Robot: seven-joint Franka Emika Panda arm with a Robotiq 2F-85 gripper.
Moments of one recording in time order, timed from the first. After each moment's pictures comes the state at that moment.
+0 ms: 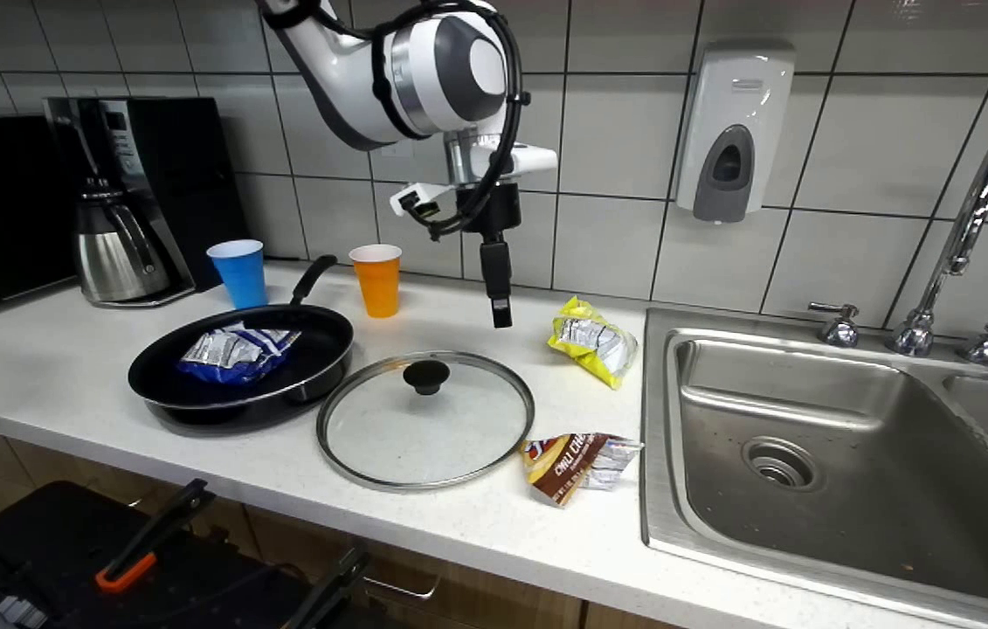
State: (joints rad) arm 0.00 0.27 -0.21 -2.19 -0.24 2.36 1.09
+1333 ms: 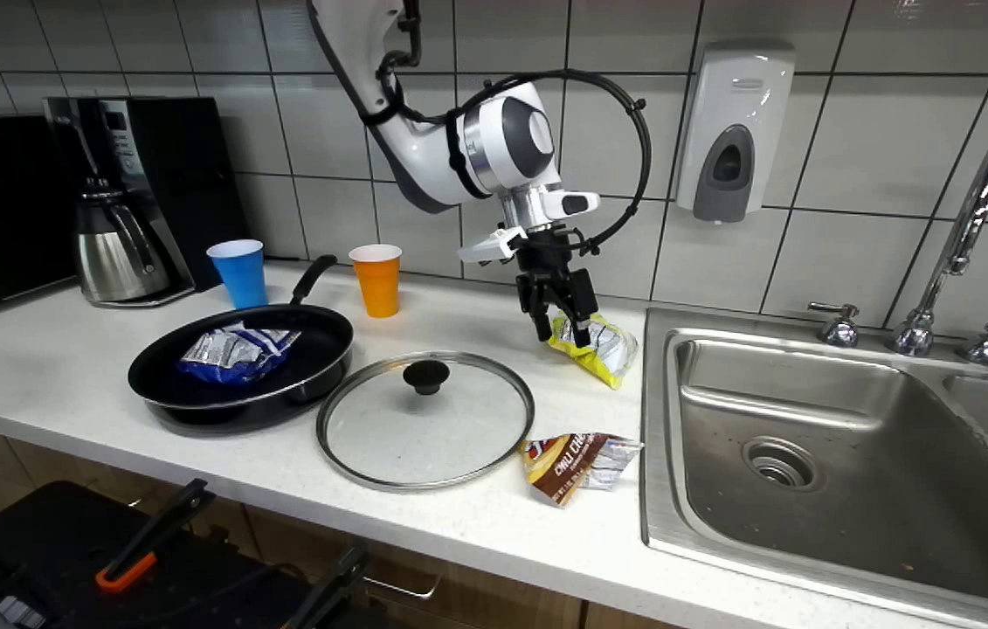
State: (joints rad) arm -0.01 0.60 -0.26 -1.88 -0.33 2.37 0.63
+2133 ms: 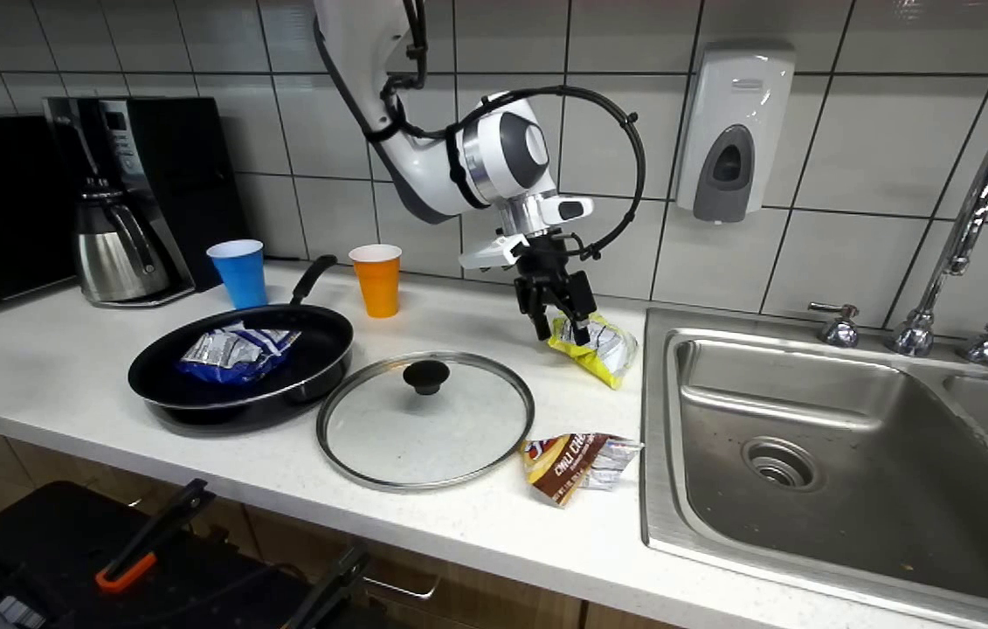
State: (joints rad) arm 0.01 0.67 -0.27 -1.82 -0.33 2.40 0.61
